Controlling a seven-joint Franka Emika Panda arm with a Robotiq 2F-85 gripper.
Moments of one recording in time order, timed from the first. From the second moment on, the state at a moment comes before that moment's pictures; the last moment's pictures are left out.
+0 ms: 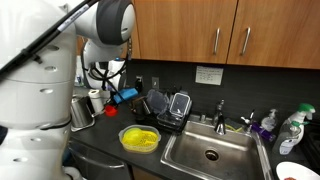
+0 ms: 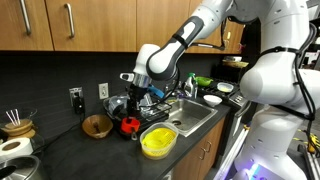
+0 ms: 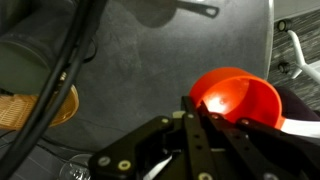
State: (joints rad) arm -0.85 0.42 1.14 -2.44 -0.25 2.76 -0.77
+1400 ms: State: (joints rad) arm -0.78 0.20 1.01 -2.54 -0.01 2.63 -0.38
